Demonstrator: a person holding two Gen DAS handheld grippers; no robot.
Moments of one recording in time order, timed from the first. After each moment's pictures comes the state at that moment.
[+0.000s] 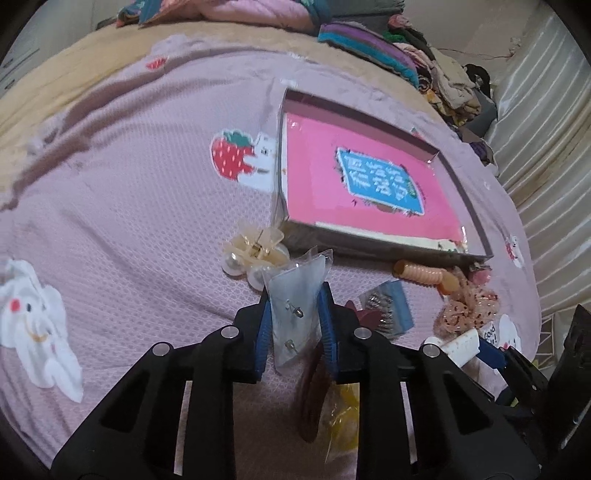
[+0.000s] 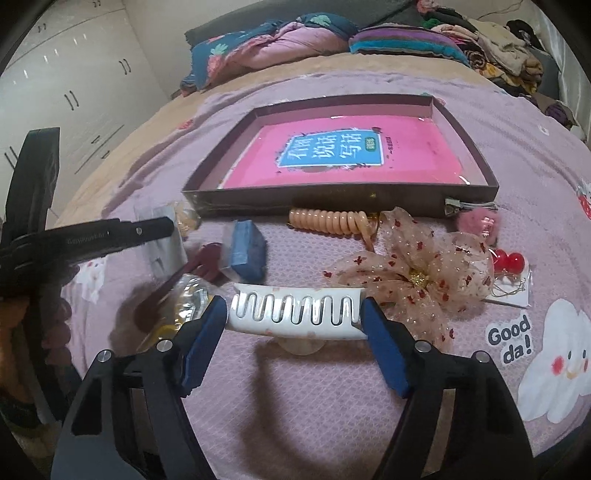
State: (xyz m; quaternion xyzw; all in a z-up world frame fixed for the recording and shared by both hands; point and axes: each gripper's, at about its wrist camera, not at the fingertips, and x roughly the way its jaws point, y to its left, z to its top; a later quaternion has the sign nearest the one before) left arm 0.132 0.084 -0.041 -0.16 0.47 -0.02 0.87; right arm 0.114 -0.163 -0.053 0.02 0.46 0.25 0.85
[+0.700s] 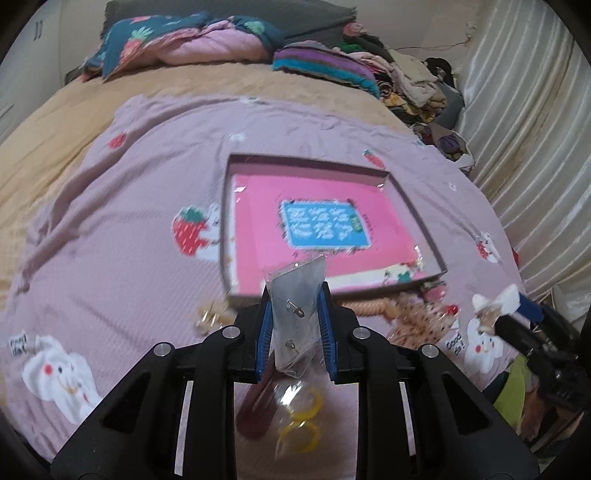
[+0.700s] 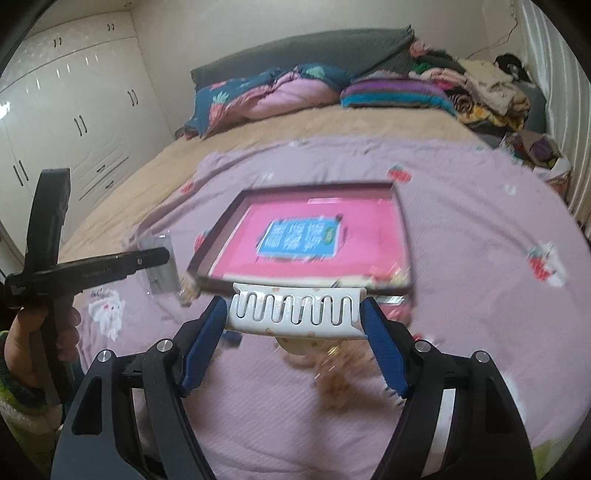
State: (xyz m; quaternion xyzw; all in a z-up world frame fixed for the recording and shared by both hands) left arm 0.153 0.043 0.028 -0.10 0.44 -0.06 0.89; right arm 0.128 -0.229 0.048 0.02 0.38 0.24 0.90
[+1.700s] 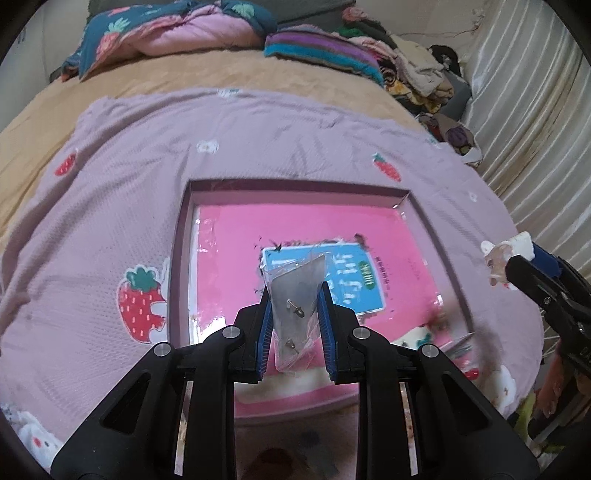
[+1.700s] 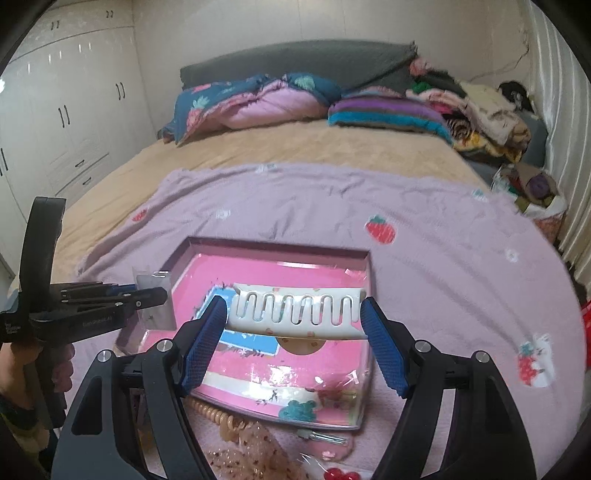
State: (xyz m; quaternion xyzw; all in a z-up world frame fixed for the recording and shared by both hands) left arm 0.269 0.023 -0.012 -0.09 0.47 -0.07 0.88; right arm 0.270 -0.218 0.037 -0.03 0.37 0.22 0.90
